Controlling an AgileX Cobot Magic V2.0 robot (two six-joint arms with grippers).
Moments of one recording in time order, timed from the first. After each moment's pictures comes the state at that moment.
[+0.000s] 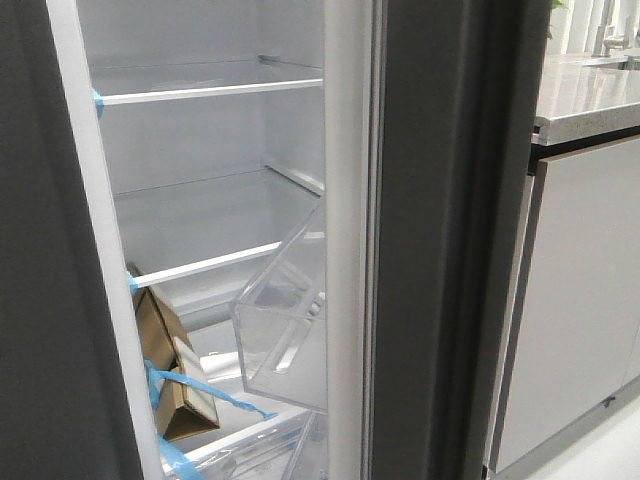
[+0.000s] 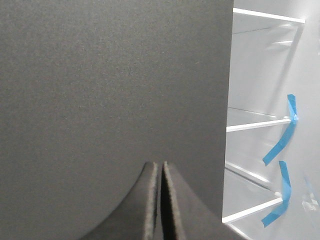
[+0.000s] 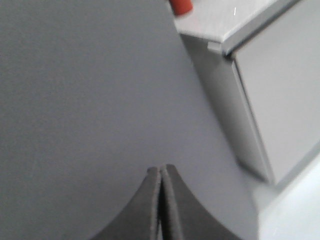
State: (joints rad) left arm 0.01 -0.01 0.00 -0.03 -0.13 -0.02; right arm 0.02 0.60 -0.59 0.29 0.38 0.18
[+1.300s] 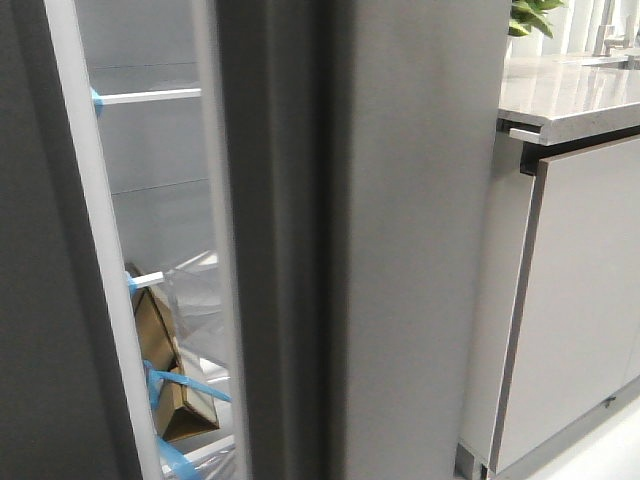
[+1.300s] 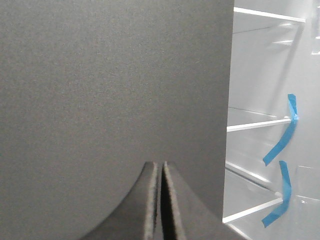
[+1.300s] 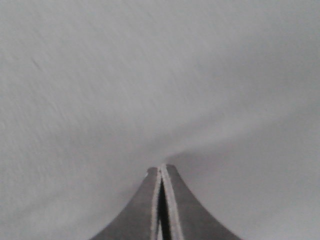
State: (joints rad) left arm 0.01 -0.01 0.00 -0.03 -0.13 -0.02; right arm 0.09 1.31 -1.06 1.53 0.74 -0.99
